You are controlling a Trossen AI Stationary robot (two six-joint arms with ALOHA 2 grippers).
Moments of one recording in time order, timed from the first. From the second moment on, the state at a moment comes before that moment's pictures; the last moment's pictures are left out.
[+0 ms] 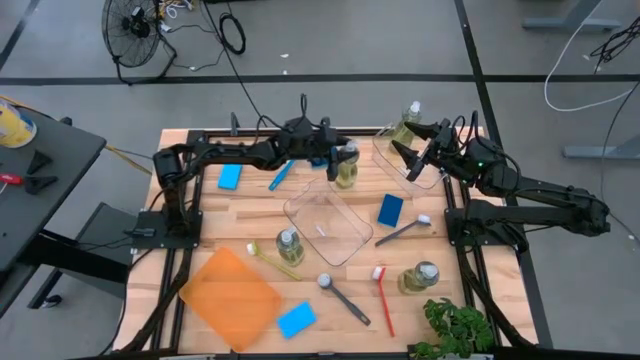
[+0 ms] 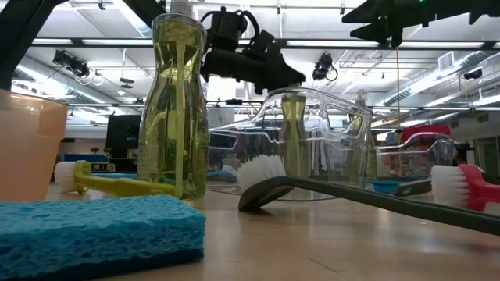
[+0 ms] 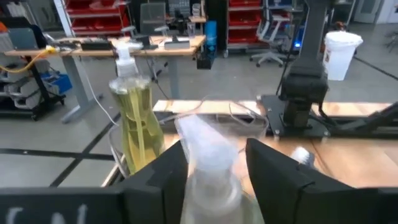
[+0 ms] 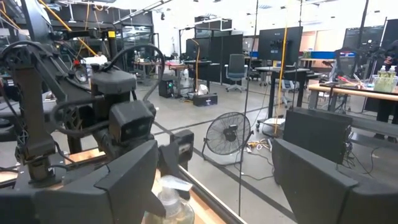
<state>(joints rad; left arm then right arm) 0.38 1.89 1.25 0.55 0.24 0.08 -0.34 0.65 0.59 0.15 0.24 -0.02</state>
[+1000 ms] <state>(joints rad) 0.37 1.88 1.25 0.50 0.19 0.10 -0.34 0.66 0.59 0.15 0.22 -0.03</state>
